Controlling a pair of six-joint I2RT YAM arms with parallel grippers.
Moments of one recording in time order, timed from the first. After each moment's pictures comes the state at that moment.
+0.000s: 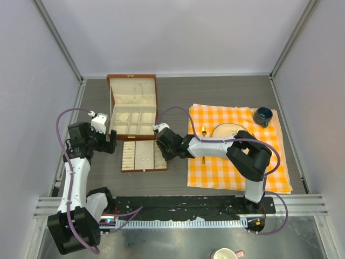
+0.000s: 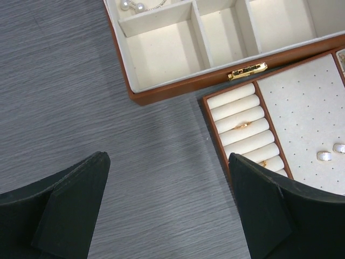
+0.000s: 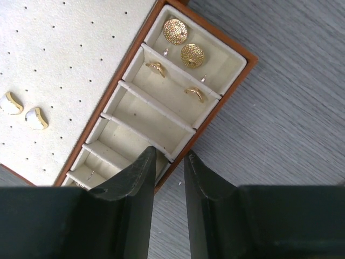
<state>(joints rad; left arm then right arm) 0.26 0.92 0.64 -0.47 0.41 0.39 0.99 1.86 1.13 -0.19 0.13 0.36</state>
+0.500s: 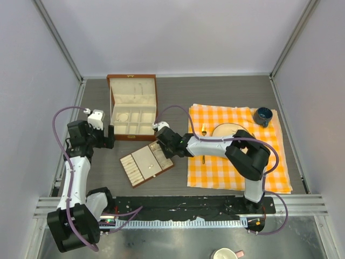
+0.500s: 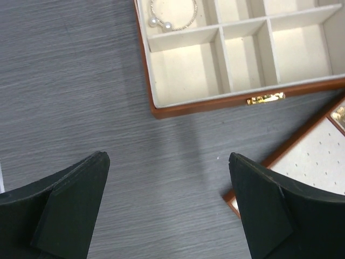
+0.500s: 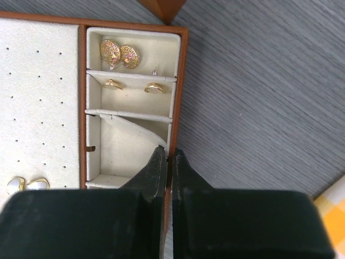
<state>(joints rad) 0.25 0.92 0.63 -0.38 0.36 0.31 1.00 1.88 1.16 -0.19 0.18 0.35</state>
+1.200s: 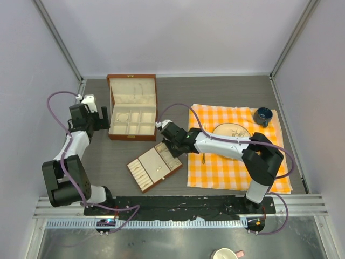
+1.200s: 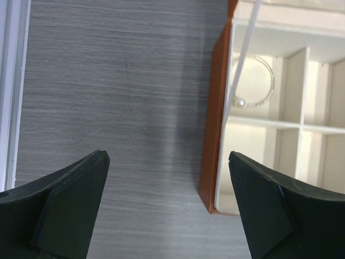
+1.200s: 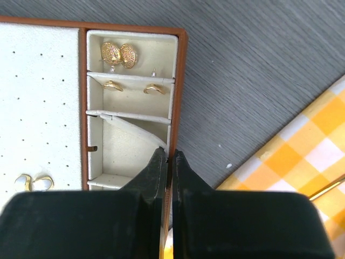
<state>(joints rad) 0.25 1.36 0.79 -0.07 0.17 0.10 0.98 1.75 1.19 -0.46 0.15 0.29</state>
